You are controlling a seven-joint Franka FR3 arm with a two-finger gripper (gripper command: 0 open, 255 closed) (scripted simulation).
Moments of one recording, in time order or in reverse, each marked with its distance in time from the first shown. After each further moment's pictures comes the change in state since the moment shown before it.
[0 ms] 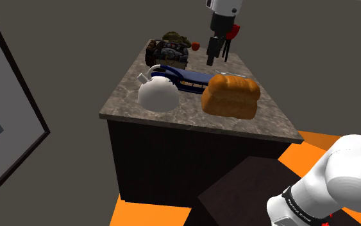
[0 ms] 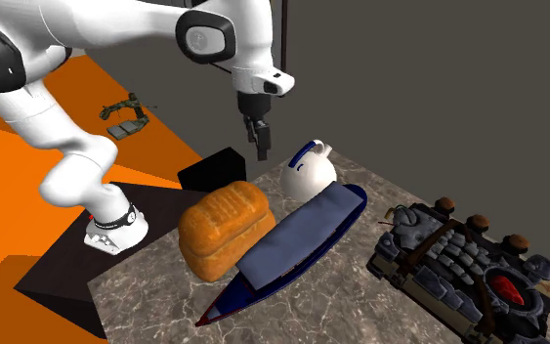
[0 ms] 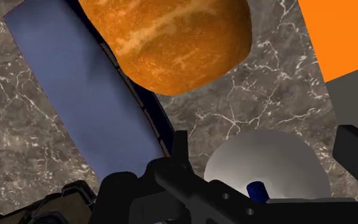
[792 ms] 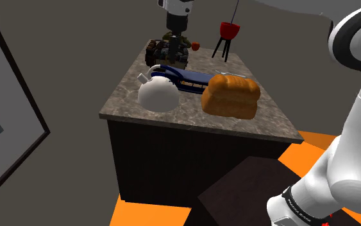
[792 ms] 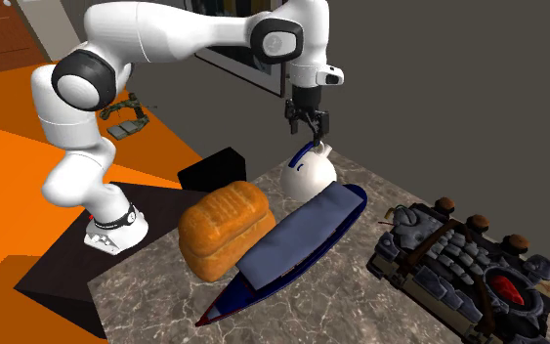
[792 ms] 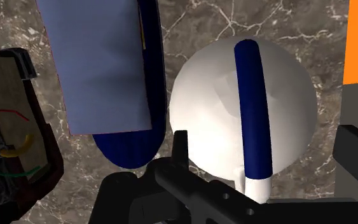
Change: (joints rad) arm 0.079 0.437 0.073 0.490 -0.033 -0.039 -0.178
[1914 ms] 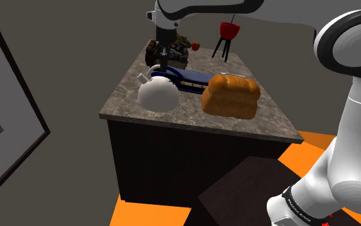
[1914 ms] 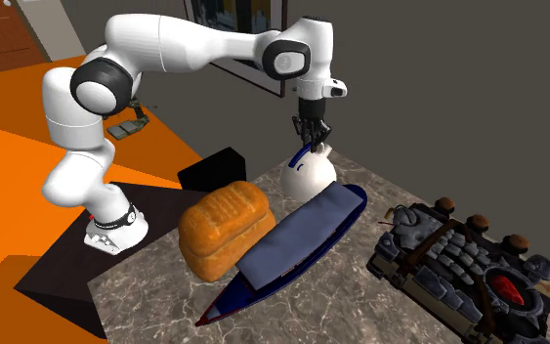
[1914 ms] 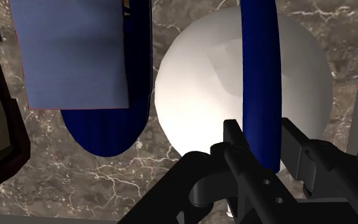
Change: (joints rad) arm 0.022 0.076 0.018 -0.006 -0.015 0.084 -0.026
